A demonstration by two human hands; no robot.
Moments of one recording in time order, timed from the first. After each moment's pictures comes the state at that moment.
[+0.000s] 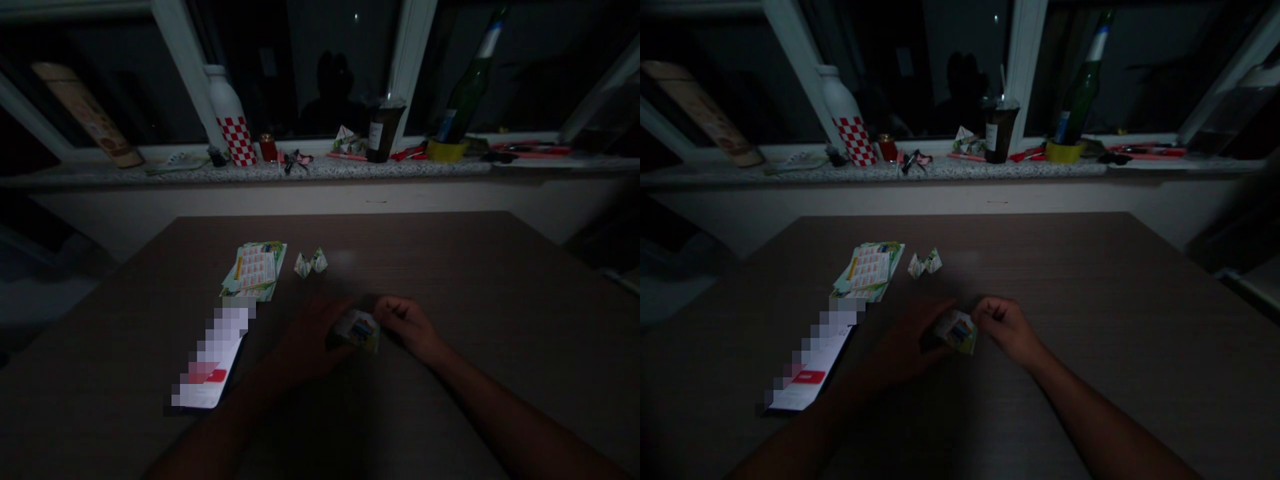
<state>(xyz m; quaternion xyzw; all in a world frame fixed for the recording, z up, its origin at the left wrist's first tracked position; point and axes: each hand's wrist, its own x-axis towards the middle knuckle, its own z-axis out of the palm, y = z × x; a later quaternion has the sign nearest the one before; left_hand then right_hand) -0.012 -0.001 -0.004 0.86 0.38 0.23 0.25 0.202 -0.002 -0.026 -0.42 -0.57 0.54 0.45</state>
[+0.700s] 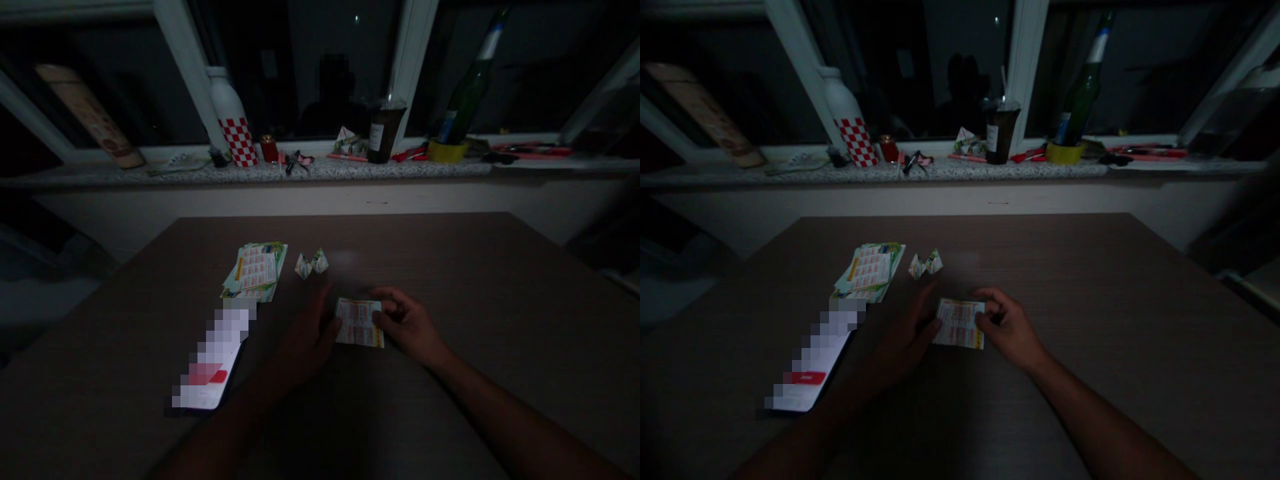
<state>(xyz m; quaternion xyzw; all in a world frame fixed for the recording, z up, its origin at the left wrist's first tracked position) -0.014 -0.003 -0.011 0.78 0.45 0.29 0.33 0.201 -0.004 -0.036 -0.45 -0.57 0.50 0.47</state>
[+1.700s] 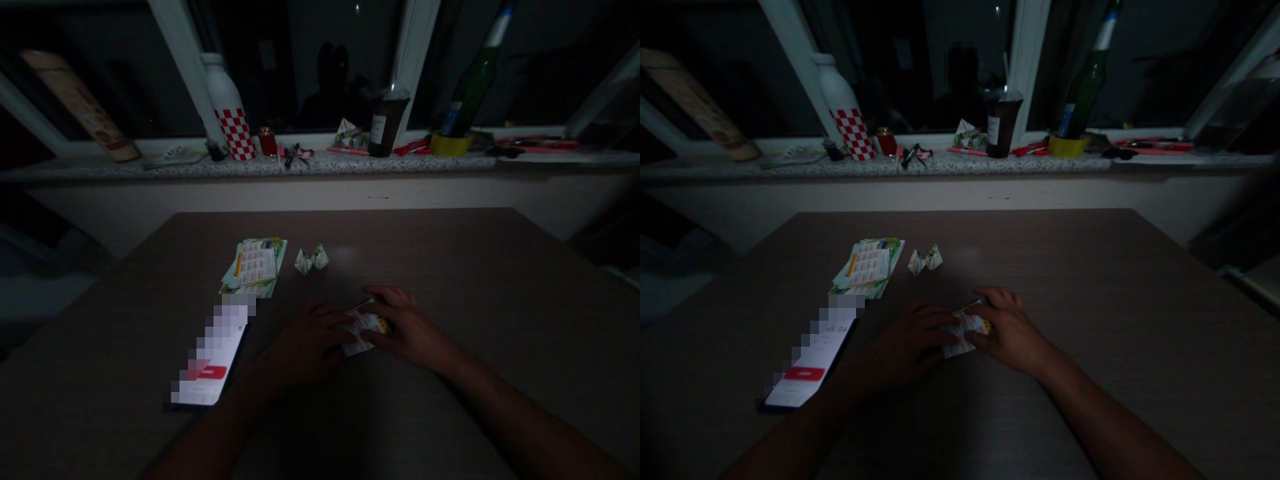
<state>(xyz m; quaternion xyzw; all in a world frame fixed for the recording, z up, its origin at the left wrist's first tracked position) -0.018 -0.002 0.004 0.93 0.29 0.12 0.19 0.213 -0.009 -0.023 -0.48 -0.84 0.14 0.22</state>
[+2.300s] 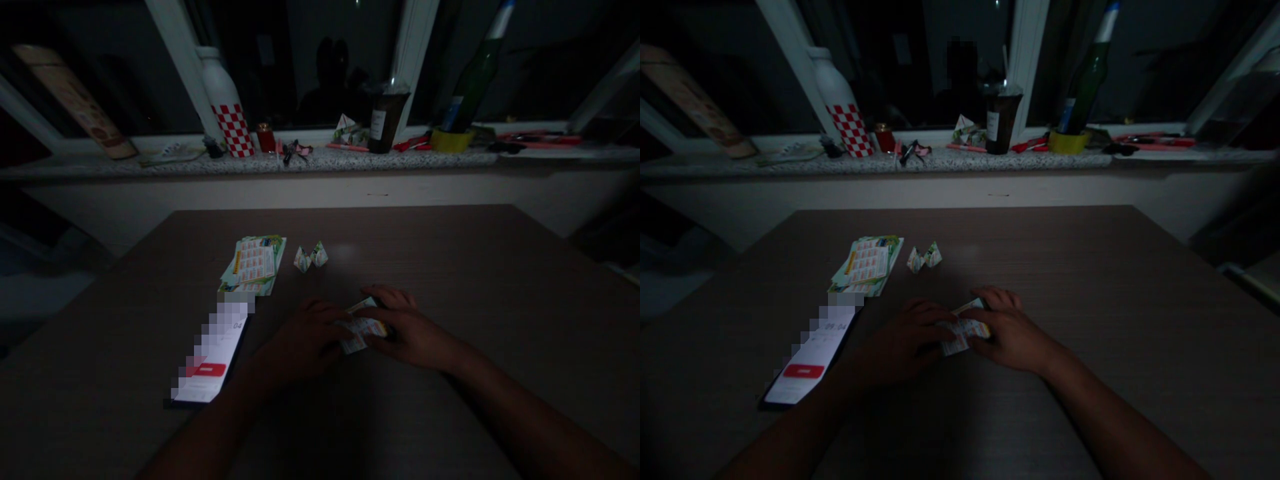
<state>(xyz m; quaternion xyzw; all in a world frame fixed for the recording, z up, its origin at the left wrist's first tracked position) -0.019 0.000 0.007 0.93 0.29 0.12 0.20 0.218 -0.011 -0.022 -0.44 -0.87 0.15 0.18</state>
